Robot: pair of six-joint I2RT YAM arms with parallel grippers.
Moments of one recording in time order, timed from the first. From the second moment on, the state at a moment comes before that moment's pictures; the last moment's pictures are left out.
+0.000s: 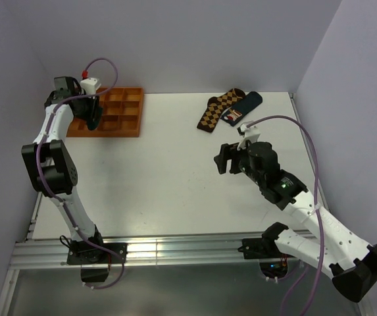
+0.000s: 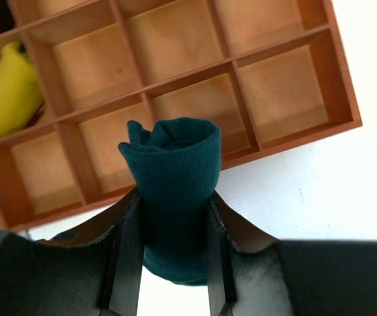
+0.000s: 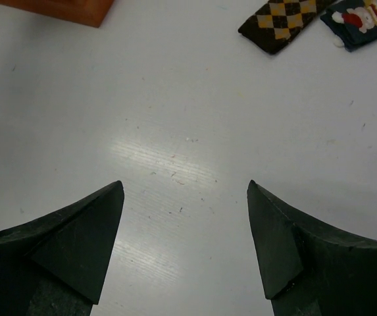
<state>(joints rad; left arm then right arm) 0.16 1.96 1.72 -0.58 0.30 0.39 0.60 0.83 0.78 -0.35 0.14 0.27</state>
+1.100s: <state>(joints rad) 0.28 2.19 1.86 -0.53 0.43 0.63 0.60 1.02 0.89 -0.38 0.12 0.24</state>
